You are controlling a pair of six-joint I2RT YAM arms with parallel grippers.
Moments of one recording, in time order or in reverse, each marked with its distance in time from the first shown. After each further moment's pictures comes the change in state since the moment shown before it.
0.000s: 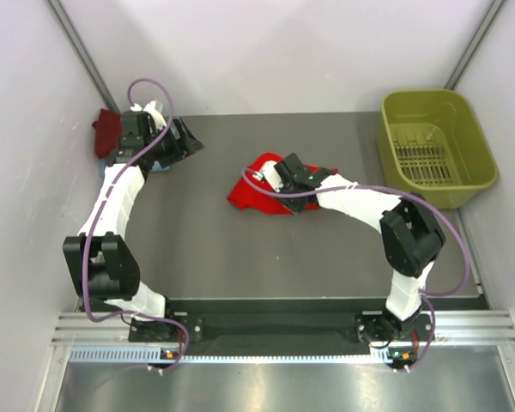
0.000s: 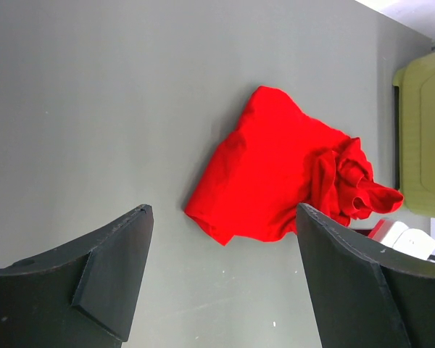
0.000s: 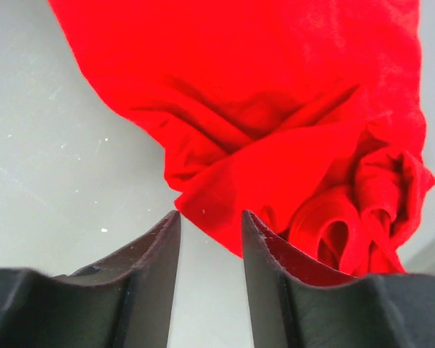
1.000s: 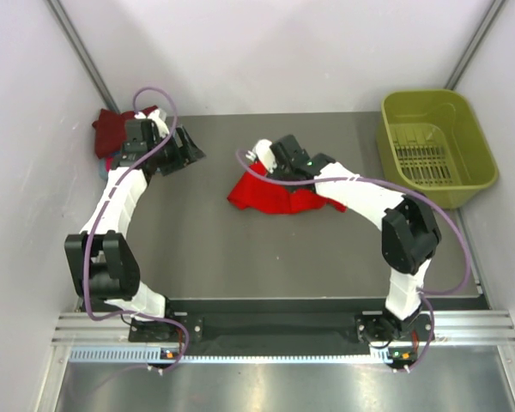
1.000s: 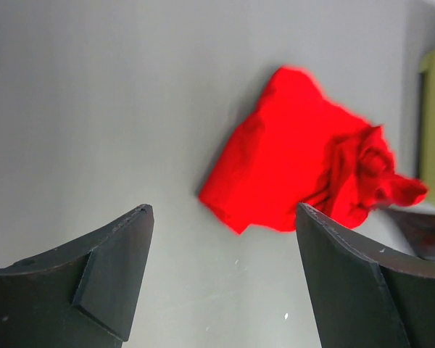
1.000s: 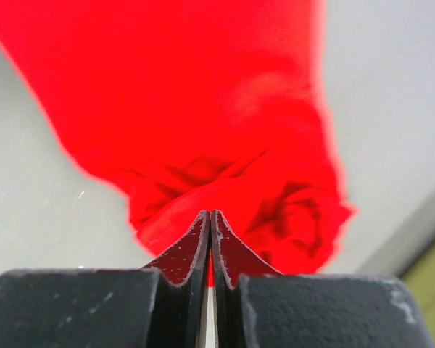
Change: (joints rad) left arm -0.005 0.000 -0.051 0.007 -0.014 0.016; right arm -0.006 0.039 0.164 -0.003 0.032 -0.047
